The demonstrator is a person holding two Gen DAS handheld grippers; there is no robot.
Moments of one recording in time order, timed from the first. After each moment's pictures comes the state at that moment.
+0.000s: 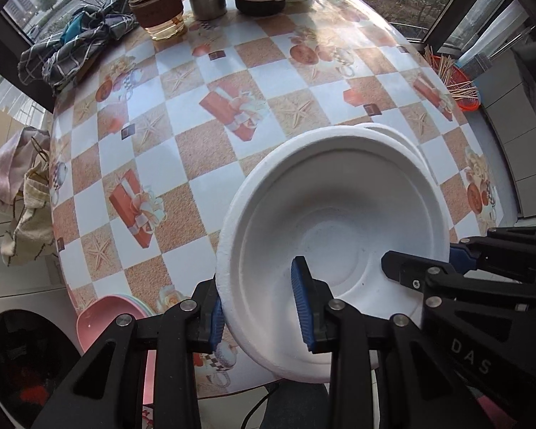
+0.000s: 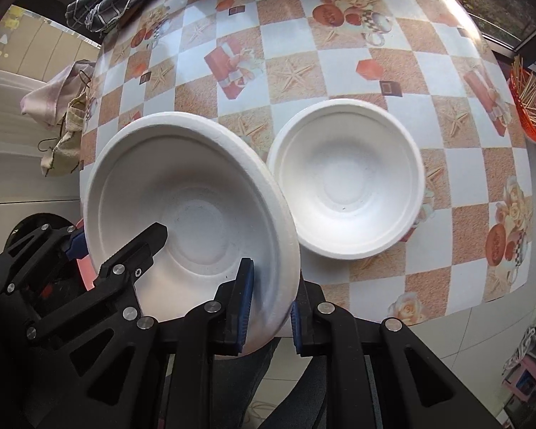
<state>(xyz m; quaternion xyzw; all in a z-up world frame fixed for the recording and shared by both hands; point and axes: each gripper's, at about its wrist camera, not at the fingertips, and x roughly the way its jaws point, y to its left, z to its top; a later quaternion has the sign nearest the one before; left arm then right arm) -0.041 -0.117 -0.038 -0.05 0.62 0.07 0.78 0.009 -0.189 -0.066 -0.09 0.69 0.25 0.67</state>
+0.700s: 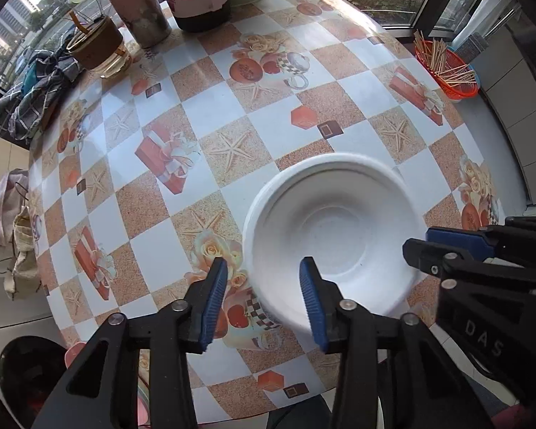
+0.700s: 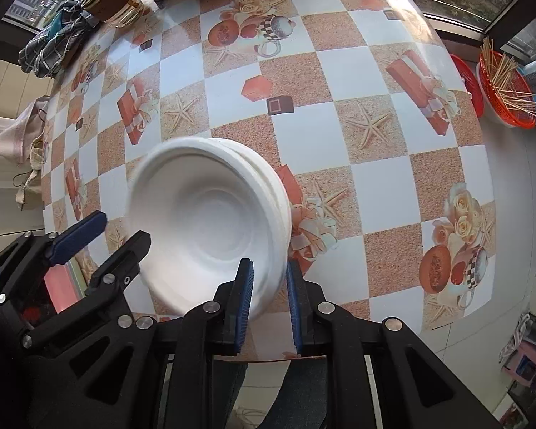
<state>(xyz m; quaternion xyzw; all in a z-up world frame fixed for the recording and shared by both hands) 0.025 -0.178 -0.055 -0.01 0.63 0.07 0.78 0.081 -0.264 -0.080 -0.09 0.70 0.20 0.68</state>
